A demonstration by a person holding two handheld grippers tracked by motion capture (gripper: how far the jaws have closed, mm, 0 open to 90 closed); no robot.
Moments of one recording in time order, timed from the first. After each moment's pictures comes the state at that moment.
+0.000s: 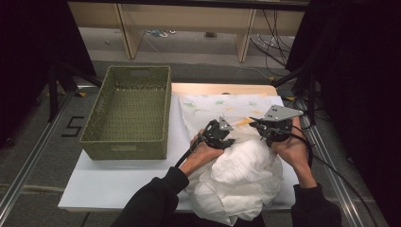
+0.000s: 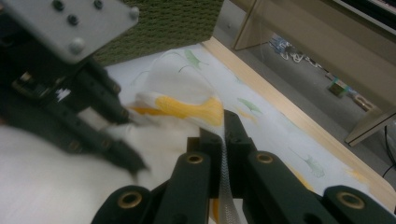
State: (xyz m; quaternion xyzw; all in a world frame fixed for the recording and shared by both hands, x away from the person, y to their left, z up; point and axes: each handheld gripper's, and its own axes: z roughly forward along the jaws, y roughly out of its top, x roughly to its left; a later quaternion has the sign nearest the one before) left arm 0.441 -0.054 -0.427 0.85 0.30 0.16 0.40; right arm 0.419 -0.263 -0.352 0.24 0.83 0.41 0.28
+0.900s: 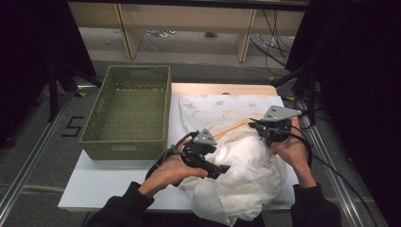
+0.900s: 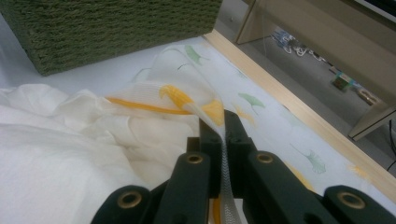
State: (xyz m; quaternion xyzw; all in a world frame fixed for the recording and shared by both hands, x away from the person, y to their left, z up) left arm 0.353 -0.005 -0.375 0.86 0.25 0.03 0.45; right arm 0.421 -0.263 -0.357 0.25 0.84 0.40 0.27
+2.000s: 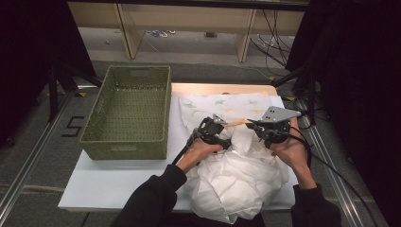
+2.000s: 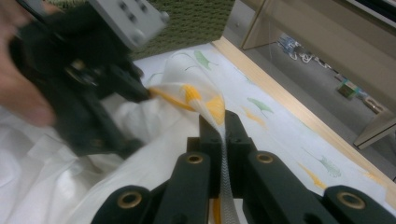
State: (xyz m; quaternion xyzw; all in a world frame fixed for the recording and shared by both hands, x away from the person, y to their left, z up) left arm 0.448 -0.043 -0.431 0.84 0.35 0.10 0.41; right arm 0.416 -0.257 -0.353 0.23 0.84 0.41 0.27
